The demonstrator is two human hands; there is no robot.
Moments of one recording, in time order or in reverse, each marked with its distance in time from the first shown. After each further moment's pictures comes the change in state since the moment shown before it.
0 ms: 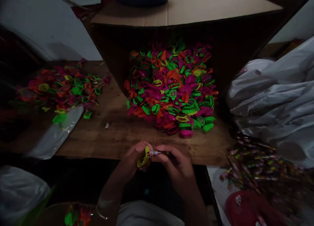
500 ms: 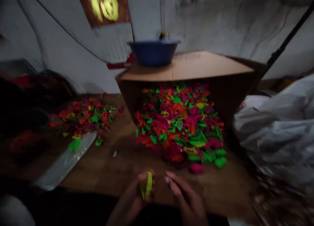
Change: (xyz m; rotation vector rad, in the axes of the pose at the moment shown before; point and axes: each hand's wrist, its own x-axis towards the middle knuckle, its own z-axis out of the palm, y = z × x) left_hand 0.008 -0.010 -0.019 -0.453 0.199 -0.081; right_hand 0.008 0.010 0.003 0.003 0.078 0.120
